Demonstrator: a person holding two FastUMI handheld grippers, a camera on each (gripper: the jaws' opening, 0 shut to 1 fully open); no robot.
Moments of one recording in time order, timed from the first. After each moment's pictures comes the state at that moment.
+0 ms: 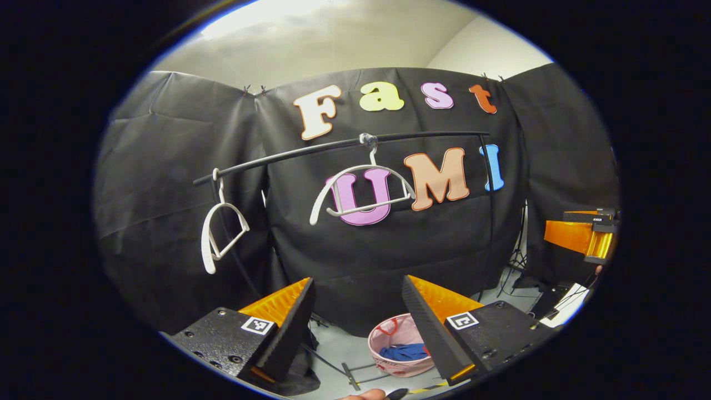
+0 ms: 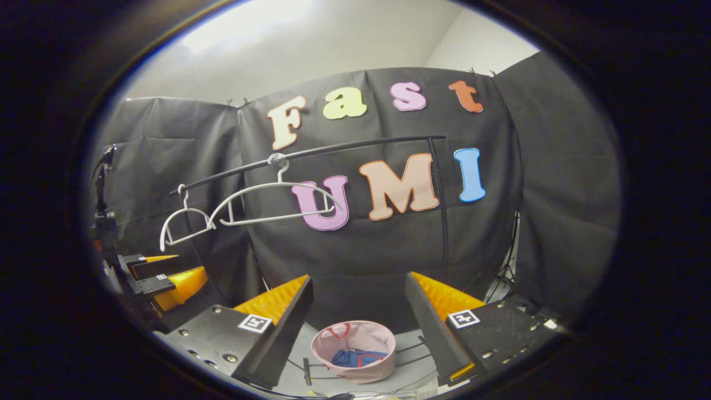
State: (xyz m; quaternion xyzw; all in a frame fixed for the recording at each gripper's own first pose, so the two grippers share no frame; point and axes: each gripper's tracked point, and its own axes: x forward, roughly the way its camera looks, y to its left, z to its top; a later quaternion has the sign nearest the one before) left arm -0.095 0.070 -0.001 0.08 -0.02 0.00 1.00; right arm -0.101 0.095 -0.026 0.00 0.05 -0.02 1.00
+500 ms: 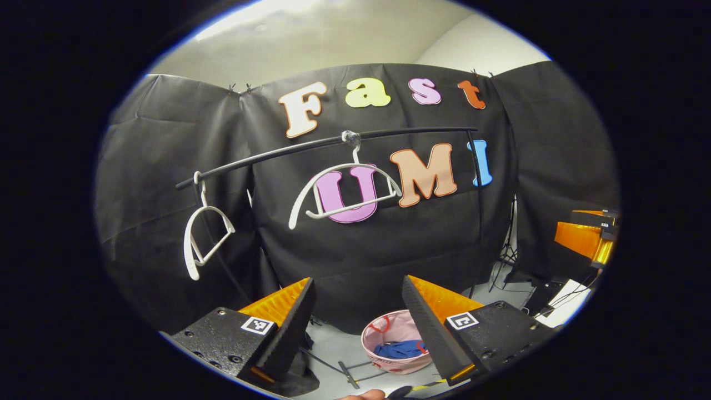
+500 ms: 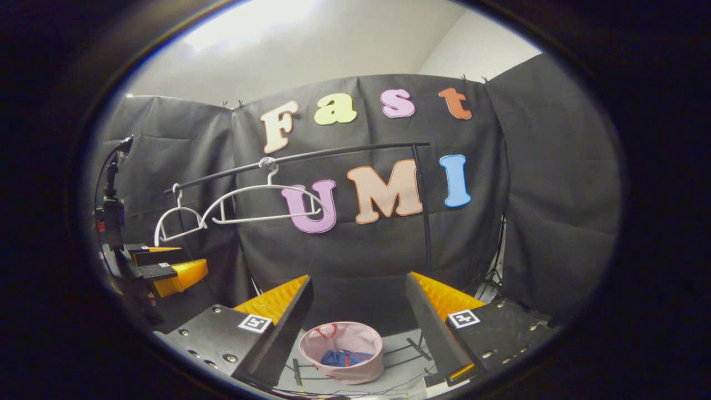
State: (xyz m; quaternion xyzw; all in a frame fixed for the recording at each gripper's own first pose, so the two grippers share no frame) left arm -0.086 0.048 0.000 0.09 0.00 -0.02 1.00; right arm -0.127 0.067 -0.024 -0.01 0.03 -0.05 1.00
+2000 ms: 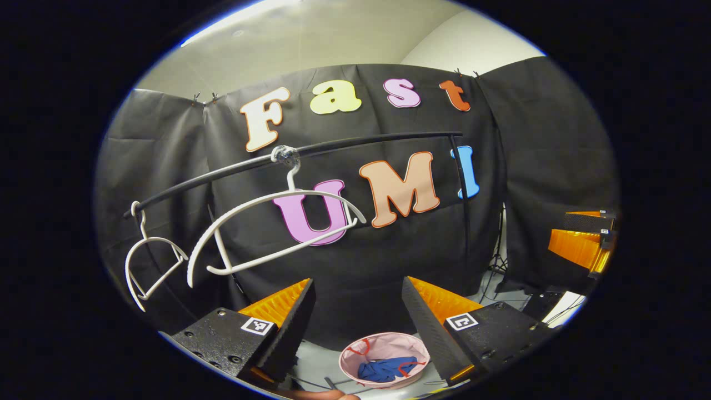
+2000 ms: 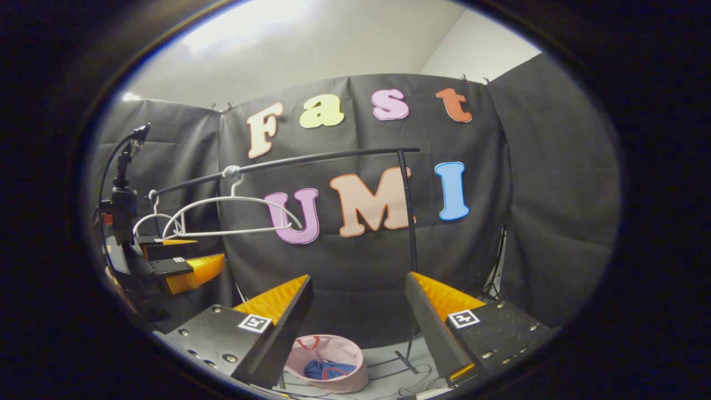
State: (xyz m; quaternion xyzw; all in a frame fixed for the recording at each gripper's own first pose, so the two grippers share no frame) left arm 0.013 -0.042 0.044 0.12 -0.03 -0.04 0.99; right arm -0.024 -0.018 -0.006 -0.03 0.02 -0.04 1.00
